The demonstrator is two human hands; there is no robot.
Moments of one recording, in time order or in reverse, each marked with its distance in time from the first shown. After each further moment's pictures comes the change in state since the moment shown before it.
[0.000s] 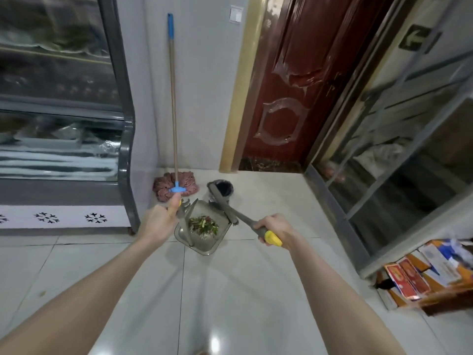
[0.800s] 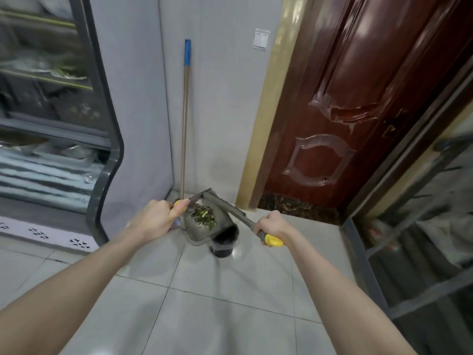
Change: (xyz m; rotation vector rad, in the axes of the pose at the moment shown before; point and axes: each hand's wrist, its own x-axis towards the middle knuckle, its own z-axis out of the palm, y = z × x) left_hand 0.288 0.162 0.122 0.367 0.059 0.032; right_hand 0.348 -0.177 -0.171 -0.420 -0.219 -0.207
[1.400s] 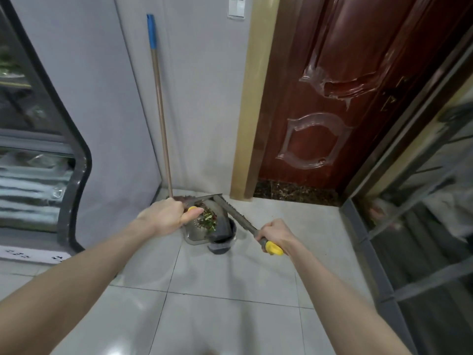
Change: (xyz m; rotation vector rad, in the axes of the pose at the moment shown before) left_hand 0.123 0.038 0.049 0.274 -0.328 0.215; right_hand 0.101 0.049 -0.019 0.141 0.019 0.095
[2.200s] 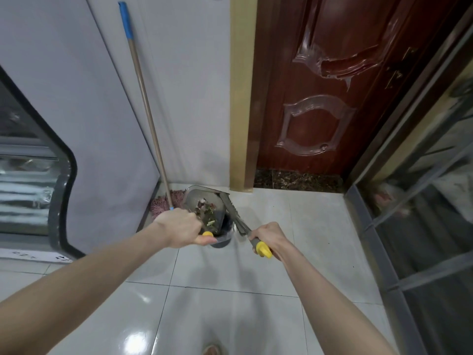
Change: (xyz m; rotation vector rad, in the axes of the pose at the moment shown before) left_hand 0.051 0.085 0.022 0.485 -0.163 0.390; right_hand 0.038 0.040 -0.029 0.250 -0.063 0.131
